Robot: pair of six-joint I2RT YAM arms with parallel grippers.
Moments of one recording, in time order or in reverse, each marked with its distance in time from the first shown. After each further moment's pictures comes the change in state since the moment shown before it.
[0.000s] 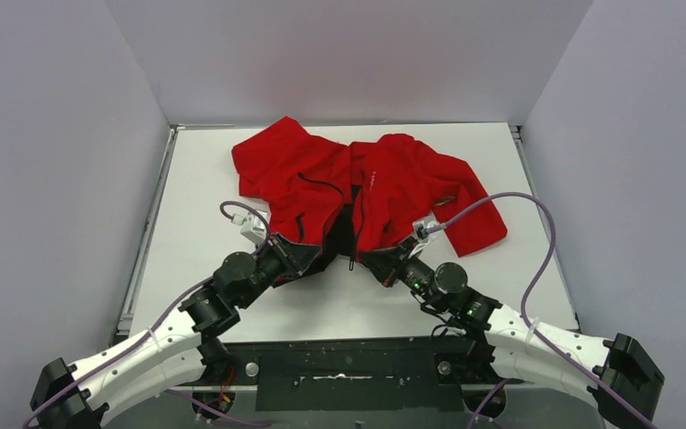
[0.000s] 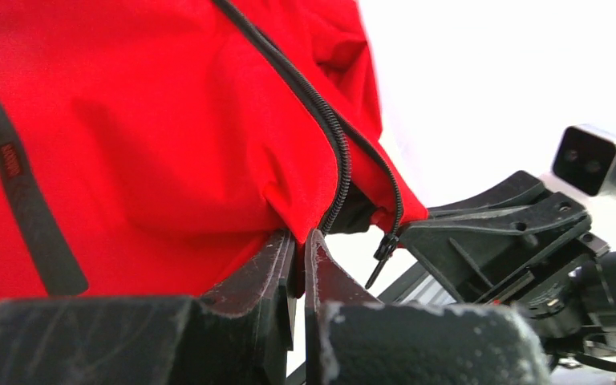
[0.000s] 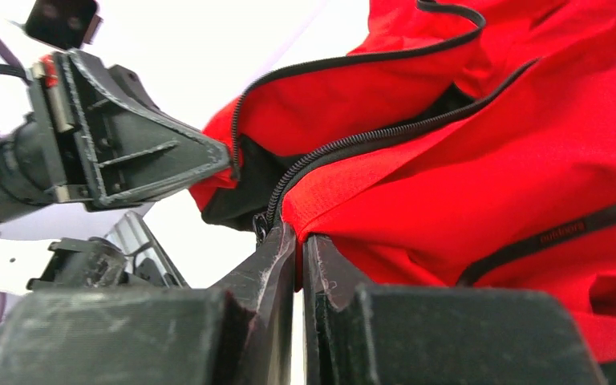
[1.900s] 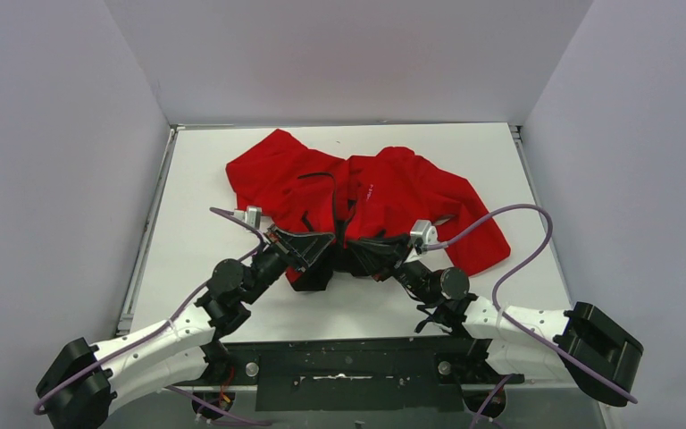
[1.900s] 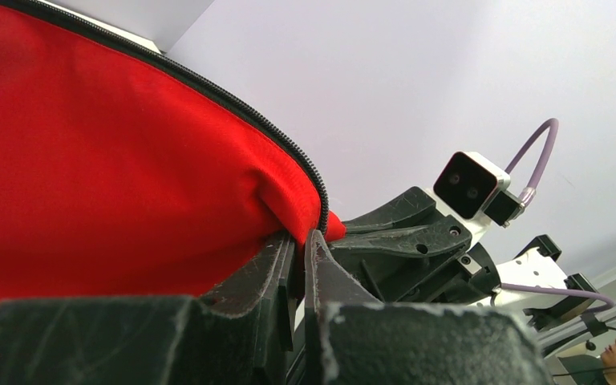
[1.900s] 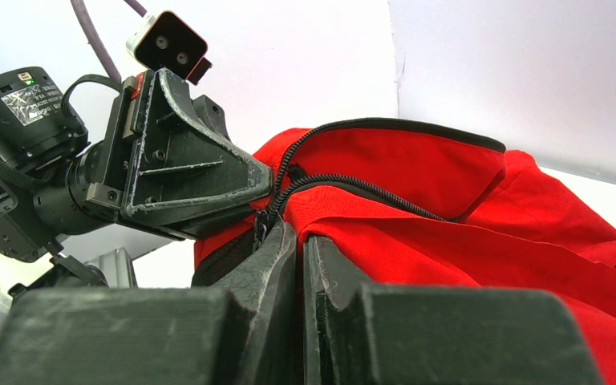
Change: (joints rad) left arm 0.001 0.126 -0.108 0.673 0.145 -0.031; right arm 0.016 0.258 -0.032 0.695 -0.137 -0.316
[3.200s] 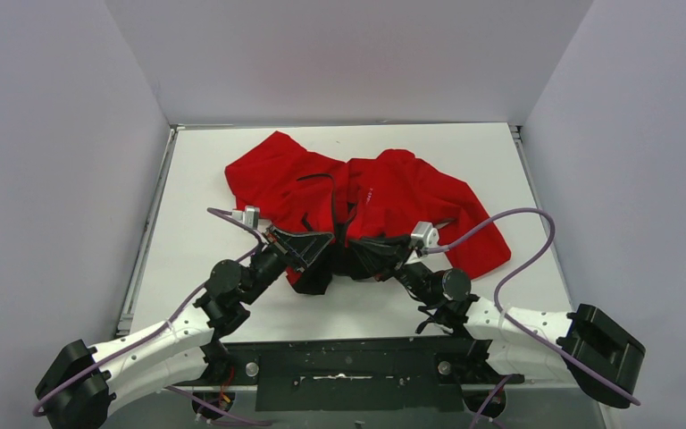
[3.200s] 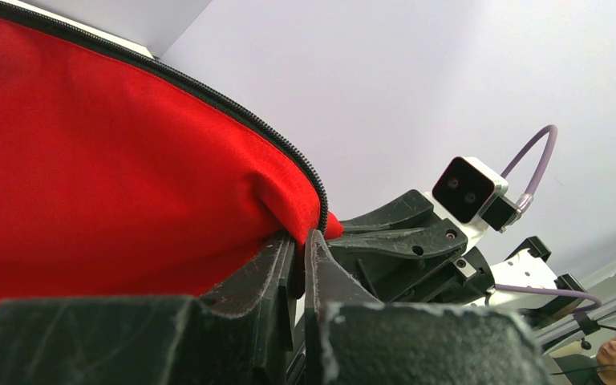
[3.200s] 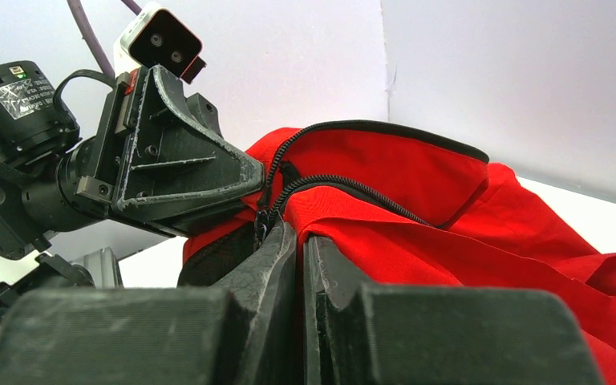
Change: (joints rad) left arm 0.000 -0.012 0.000 0.009 0.005 -0.001; right arm 0.007 -0.021 0.000 -0.008 0.011 -0.050
